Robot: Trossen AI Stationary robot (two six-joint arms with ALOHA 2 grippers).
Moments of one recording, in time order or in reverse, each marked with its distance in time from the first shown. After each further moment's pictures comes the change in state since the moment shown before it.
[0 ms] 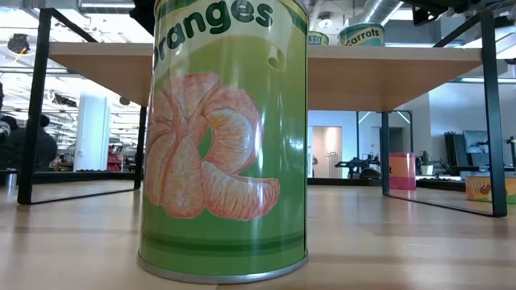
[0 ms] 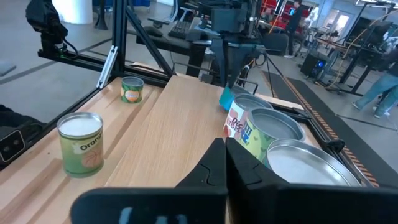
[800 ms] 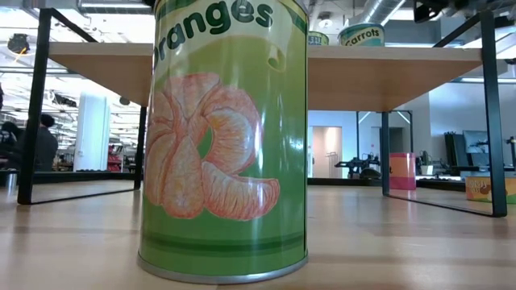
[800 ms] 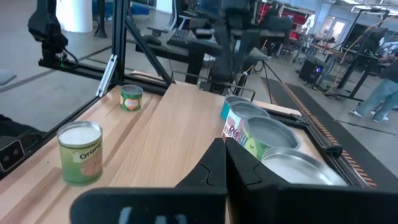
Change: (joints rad) left arm 0.000 -0.156 -0.009 0.053 0.019 -0.032; right arm 0.000 -0.020 0.001 0.017 0.002 -0.006
